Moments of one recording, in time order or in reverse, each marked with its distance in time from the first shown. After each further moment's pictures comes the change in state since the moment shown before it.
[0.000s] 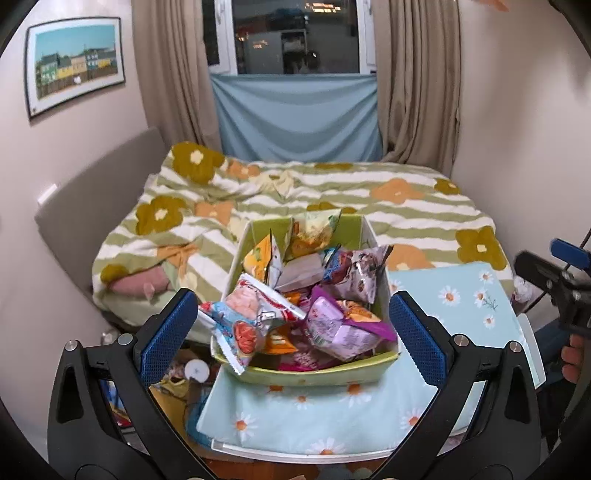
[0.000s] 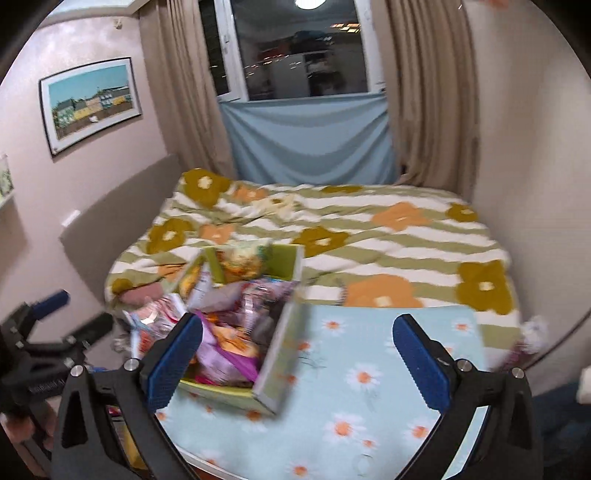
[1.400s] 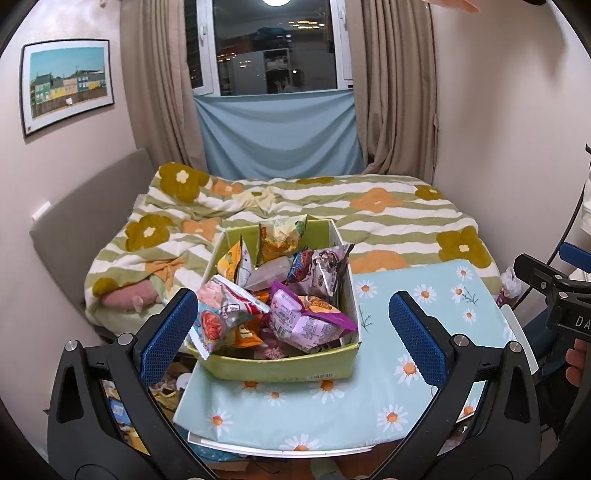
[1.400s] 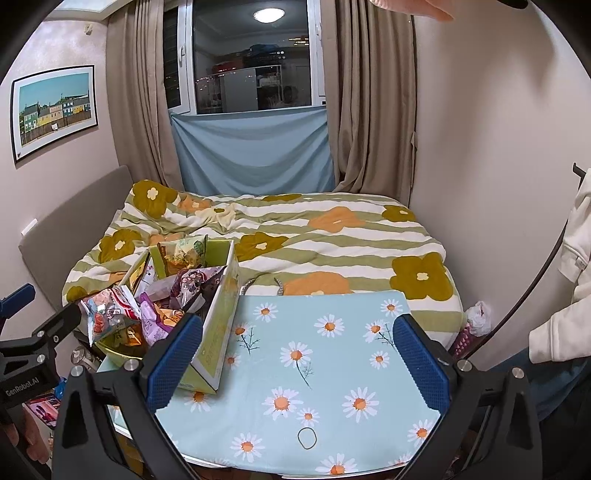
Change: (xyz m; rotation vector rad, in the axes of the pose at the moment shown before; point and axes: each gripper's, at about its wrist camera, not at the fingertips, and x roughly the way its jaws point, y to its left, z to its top) left arm -0.029 -0.044 -0.029 0.045 -0.071 -0.048; right arm -0.047 -0.031 -0.041 0.039 -0.048 -0.190
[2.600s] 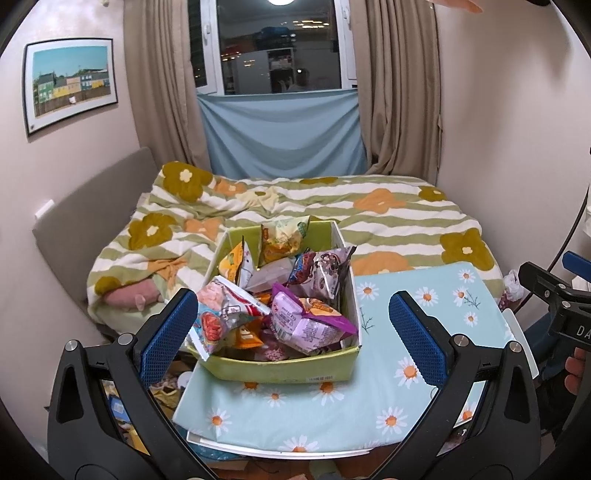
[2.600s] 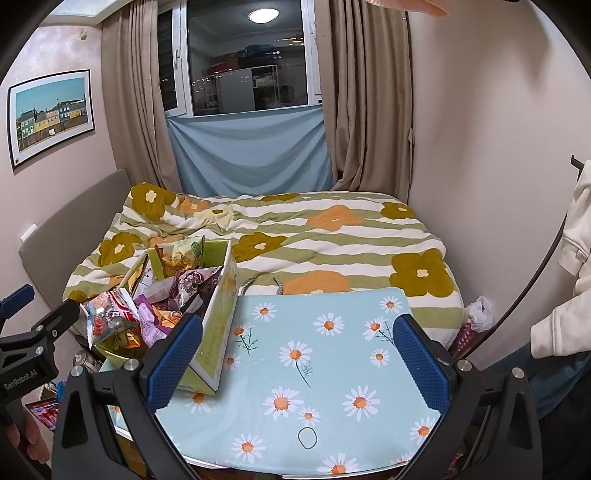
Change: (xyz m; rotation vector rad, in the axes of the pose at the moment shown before) left arm 0.000 0.005 0.005 -0.002 0.005 0.016; right arm -0.004 0.001 -0.002 0.026 0.002 -0.004
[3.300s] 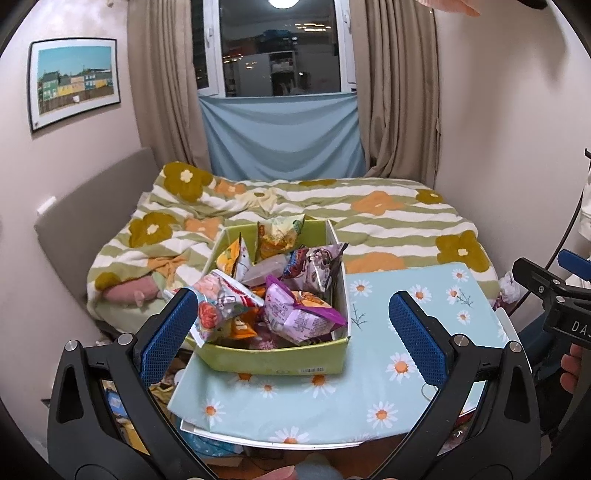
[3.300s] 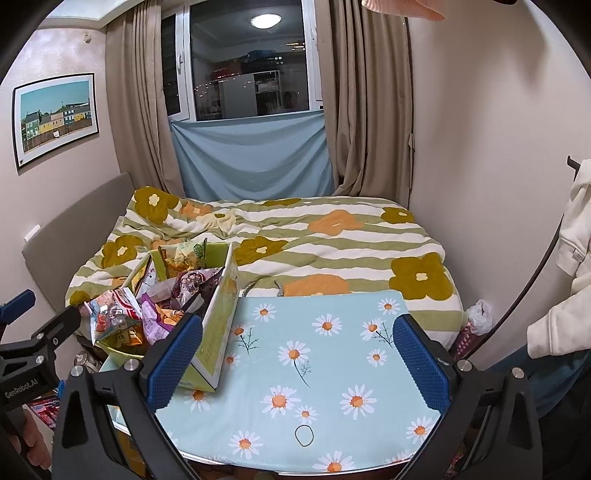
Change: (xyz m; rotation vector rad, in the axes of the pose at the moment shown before) left arm -0.020 -0.012 -0.012 -0.015 -0.013 0.003; right arm -0.009 -0.004 -0.001 -0.002 -0.017 0.009
